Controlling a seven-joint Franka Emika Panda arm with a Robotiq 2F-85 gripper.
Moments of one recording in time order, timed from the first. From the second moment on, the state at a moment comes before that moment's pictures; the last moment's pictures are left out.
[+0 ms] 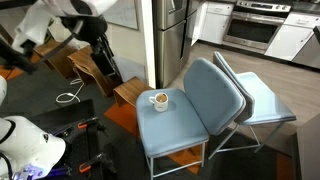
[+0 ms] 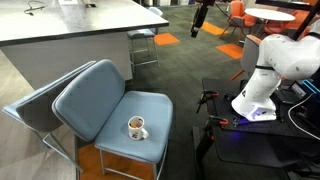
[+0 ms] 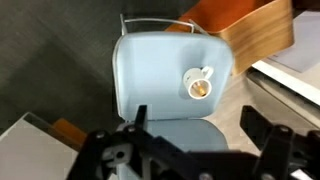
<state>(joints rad) -0.03 -0.71 -0.15 -2.51 0.06 1.97 -0.08</state>
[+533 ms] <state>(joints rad) 0.00 -0.18 0.00 -2.44 0.26 2.24 0.17</state>
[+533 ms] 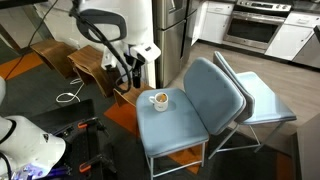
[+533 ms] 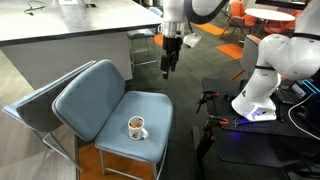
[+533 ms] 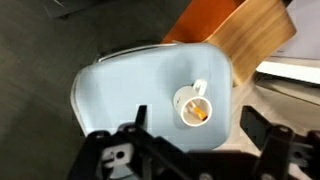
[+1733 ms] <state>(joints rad) -0.04 0.78 0.06 -1.84 0.55 2.40 0.18</state>
